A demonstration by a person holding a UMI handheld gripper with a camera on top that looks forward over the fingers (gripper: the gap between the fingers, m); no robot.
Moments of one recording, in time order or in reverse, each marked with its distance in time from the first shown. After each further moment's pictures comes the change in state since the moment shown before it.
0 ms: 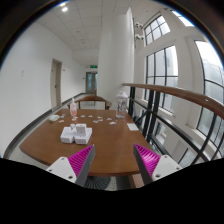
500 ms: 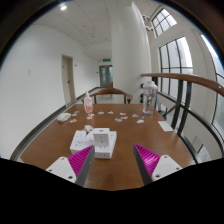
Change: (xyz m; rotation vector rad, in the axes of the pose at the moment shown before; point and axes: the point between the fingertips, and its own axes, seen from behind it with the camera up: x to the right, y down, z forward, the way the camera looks) arm -0.103 0.005 0.136 -0.078 -0.181 0.027
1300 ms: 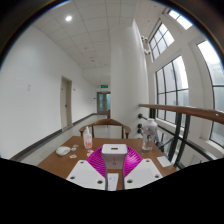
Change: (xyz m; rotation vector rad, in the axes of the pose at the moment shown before) arm -0.018 -0.142 0.006 0.297 0.047 -0.026
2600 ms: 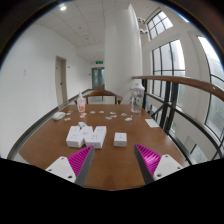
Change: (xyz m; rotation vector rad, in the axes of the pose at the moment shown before) arm 0.045 0.135 -0.098 -0.272 0.047 0.015
